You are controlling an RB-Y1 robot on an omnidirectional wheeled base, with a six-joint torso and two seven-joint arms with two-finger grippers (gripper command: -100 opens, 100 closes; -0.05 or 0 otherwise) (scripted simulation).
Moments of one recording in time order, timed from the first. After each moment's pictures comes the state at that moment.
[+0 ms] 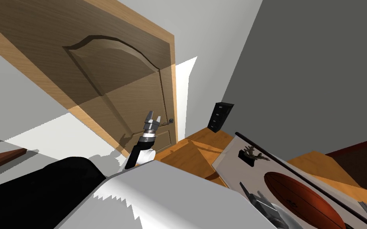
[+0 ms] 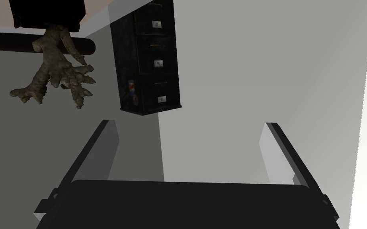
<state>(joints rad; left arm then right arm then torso) 0.52 0.04 0.04 -2.38 0.12 -0.37 0.00 0.56 -0.47 -0.26 -1.22 0.61 -0.59 0.46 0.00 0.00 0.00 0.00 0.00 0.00</state>
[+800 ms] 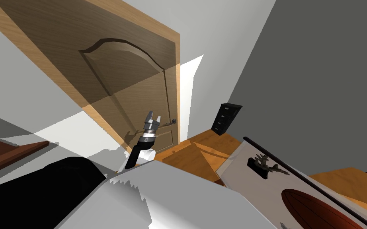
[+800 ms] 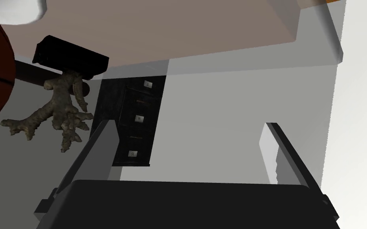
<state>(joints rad) 0.52 0.04 0.04 -2.38 0.12 -0.37 0.00 0.55 -0.55 -0.29 -0.97 0.81 -0.58 0.55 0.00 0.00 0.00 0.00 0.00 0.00</state>
